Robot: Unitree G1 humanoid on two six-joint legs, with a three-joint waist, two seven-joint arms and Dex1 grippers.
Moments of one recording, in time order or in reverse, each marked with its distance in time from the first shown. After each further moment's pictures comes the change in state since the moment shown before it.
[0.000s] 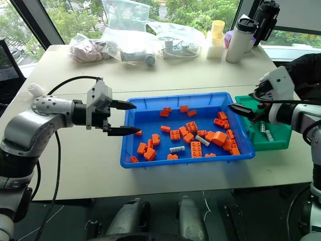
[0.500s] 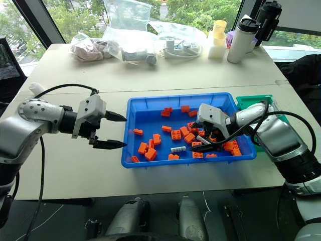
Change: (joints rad) left arm 0.062 0.120 -0.017 -0.065 0.054 -0.020 -0.098; right arm -0.171 0.006 0.612 0.115 -0.180 -0.423 0.433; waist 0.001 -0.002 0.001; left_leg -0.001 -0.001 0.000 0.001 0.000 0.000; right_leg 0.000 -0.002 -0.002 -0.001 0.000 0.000
